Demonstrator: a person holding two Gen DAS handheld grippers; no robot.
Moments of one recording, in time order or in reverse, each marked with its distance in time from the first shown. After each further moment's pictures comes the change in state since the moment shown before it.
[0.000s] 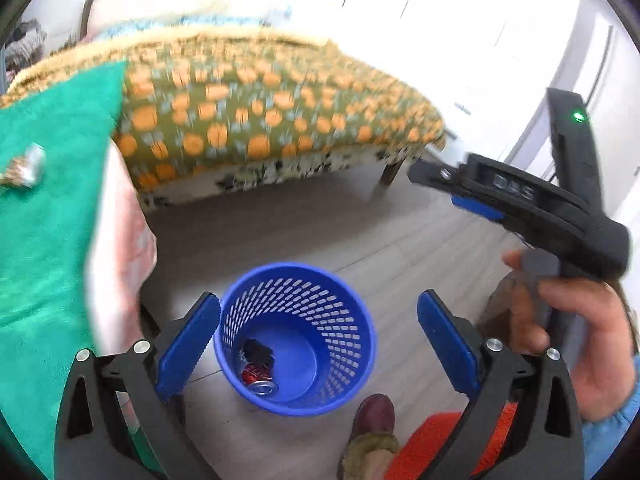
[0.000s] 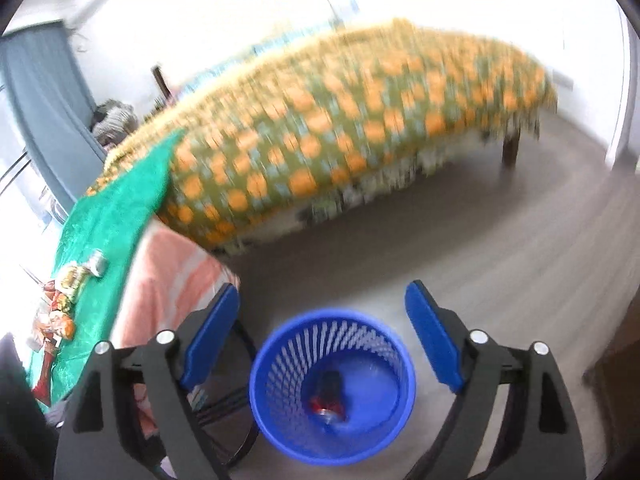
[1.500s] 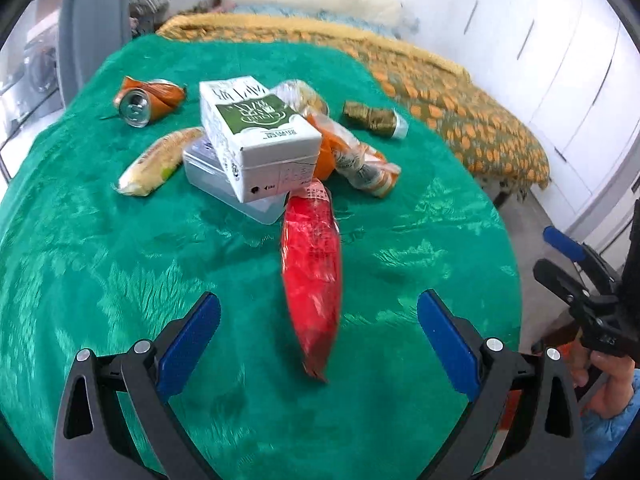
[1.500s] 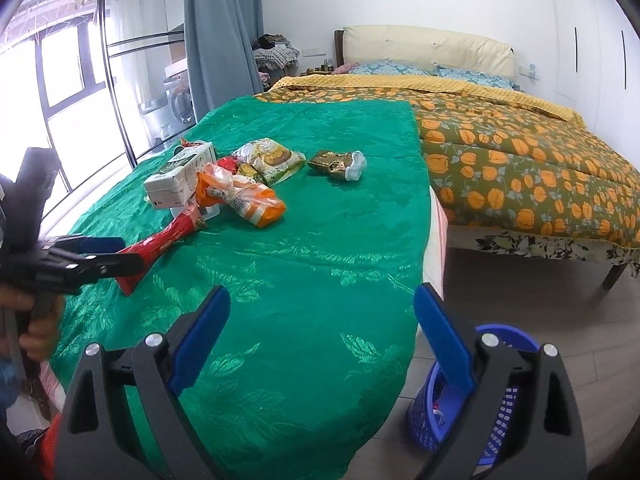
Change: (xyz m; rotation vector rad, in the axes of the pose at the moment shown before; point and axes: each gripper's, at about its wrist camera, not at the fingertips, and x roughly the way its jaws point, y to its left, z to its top) left arm -0.204 0.274 -0.084 -0.223 0.031 0.290; right arm -0.016 0.271 -0.133 -0.497 0.007 0.304
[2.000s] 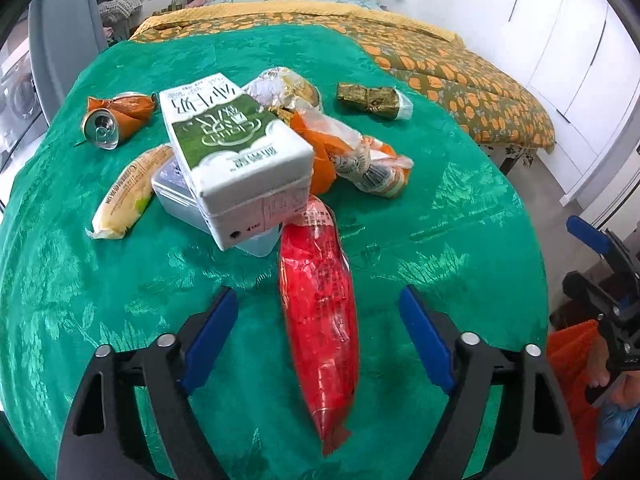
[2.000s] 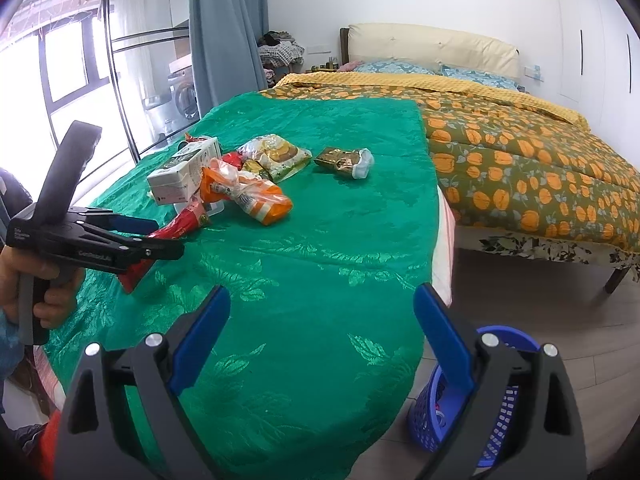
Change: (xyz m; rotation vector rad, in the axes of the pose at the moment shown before) left arm 0.031 -0.006 0.022 0.100 0.078 0.042; right arm 0.005 0.004 0.000 -0.013 0.010 0.007
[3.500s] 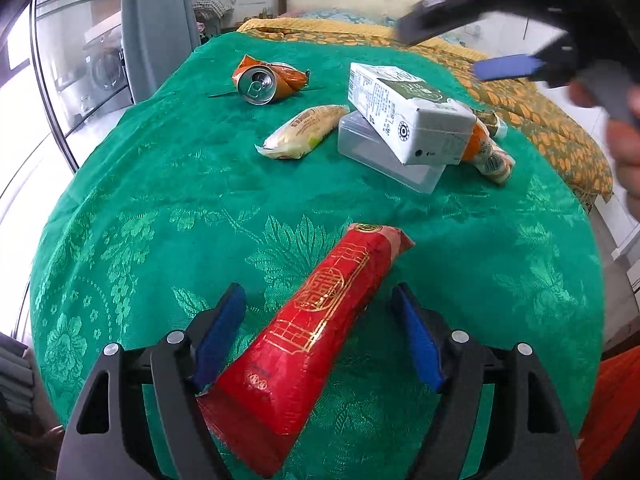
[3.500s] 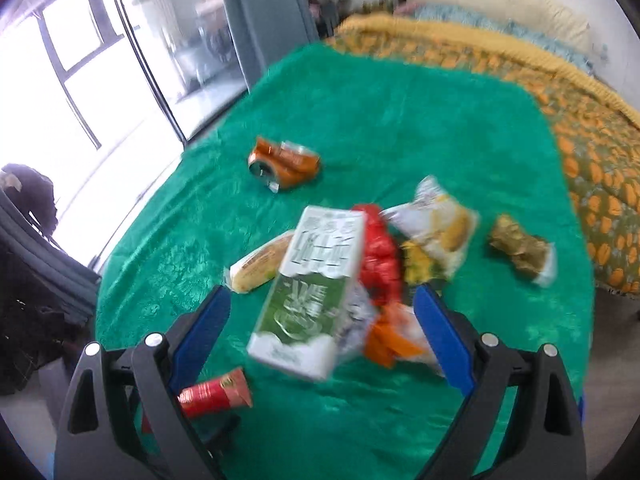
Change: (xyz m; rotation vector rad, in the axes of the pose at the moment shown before) left arm -0.042 0.071 -0.072 -0.184 -0.115 0.218; right arm 0.141 0.155 0.164 -0.038 0.312 0.128
